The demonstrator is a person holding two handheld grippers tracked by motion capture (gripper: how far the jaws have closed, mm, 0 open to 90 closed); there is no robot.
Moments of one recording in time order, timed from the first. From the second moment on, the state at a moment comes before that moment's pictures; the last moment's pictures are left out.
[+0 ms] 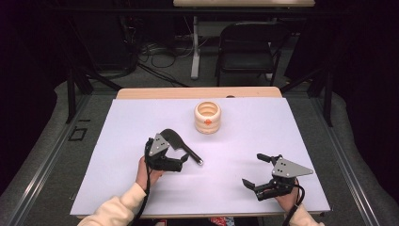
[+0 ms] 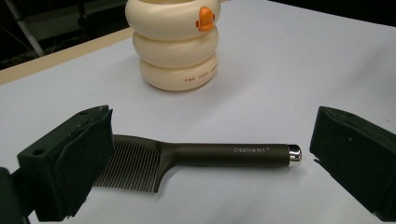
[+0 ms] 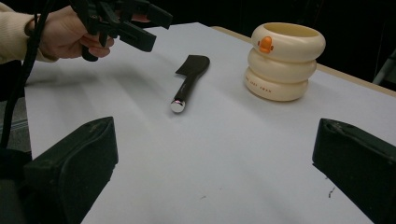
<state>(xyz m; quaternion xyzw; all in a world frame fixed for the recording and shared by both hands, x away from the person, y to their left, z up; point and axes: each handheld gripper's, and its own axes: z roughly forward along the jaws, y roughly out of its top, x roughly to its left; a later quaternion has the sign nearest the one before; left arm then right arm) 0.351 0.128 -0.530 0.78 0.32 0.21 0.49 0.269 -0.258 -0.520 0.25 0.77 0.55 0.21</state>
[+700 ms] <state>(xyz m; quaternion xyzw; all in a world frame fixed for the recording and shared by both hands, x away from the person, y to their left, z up) 0.368 0.093 -0.535 0.81 0.30 0.17 0.47 0.269 -0.258 -0.520 0.25 0.77 0.54 0.21</state>
